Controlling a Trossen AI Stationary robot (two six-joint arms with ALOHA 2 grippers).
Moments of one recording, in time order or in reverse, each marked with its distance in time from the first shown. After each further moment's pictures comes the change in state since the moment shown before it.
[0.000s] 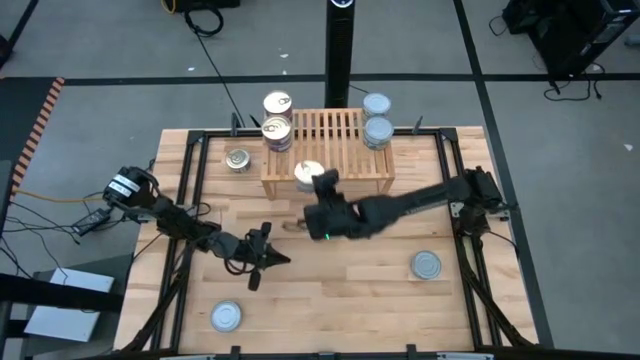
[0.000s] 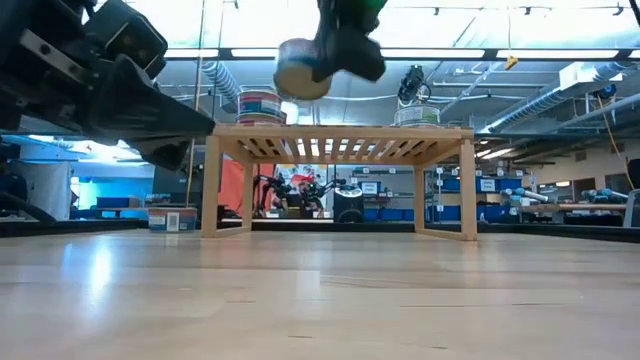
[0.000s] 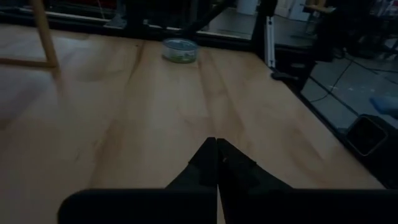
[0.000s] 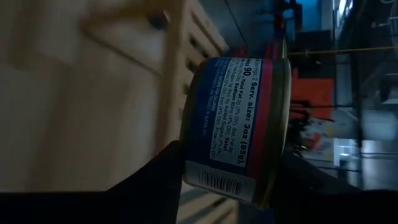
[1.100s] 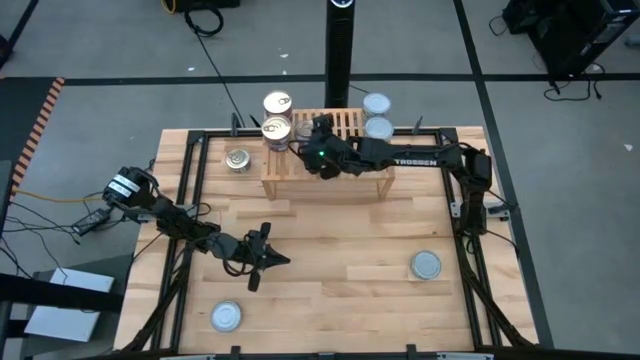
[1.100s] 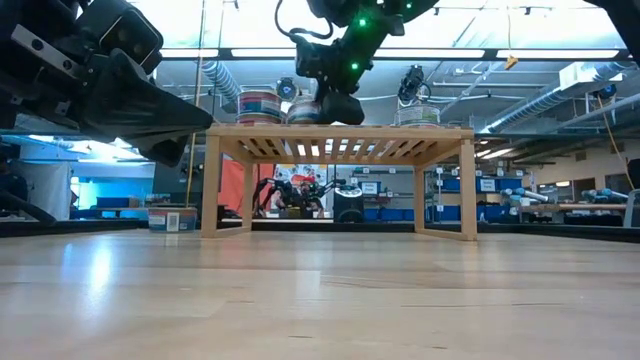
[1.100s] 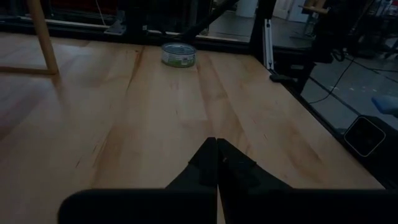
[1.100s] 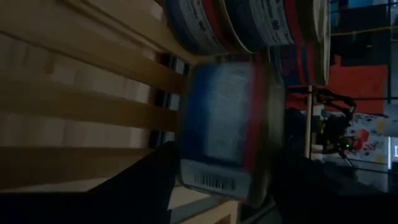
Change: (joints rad) left arm -0.015 0.001 0.000 0.015 -0.018 0.022; right arm -0.413 0.009 -0.002 0.188 -0.388 -0.276
